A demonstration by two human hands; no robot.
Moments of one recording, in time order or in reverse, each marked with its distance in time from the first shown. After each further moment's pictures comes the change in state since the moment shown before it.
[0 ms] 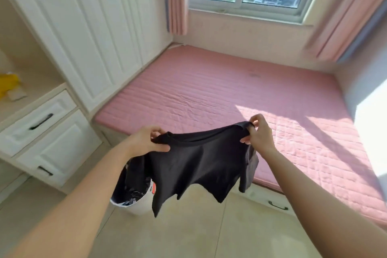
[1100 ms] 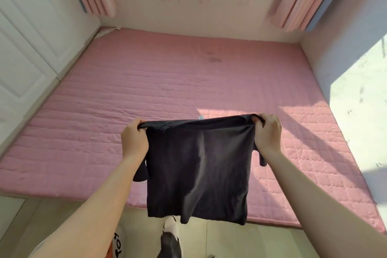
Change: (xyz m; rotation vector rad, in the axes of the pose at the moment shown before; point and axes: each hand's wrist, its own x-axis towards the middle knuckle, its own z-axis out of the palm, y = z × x) left_hand 0.450 0.104 0.121 -0.037 0.514 0.001; right_hand 0.349 0.134 -0.072 -0.233 0.408 0.088
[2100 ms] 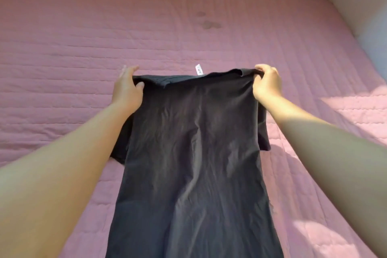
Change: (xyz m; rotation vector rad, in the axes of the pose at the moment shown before) left_hand 0.373 -0.102 0.356 0.050 -0.304 0.103; right_hand 0.341 0.159 0.337 -0.161 -0.027 0.184
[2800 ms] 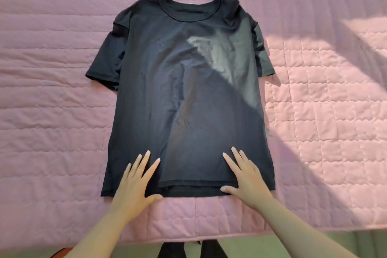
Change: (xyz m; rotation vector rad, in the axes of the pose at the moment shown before) left_hand -0.372 -0.222 0.071 0.563 -0.705 0.201; right_hand -0.369 0.246 0.022 -0.496 -0.894 -0.241
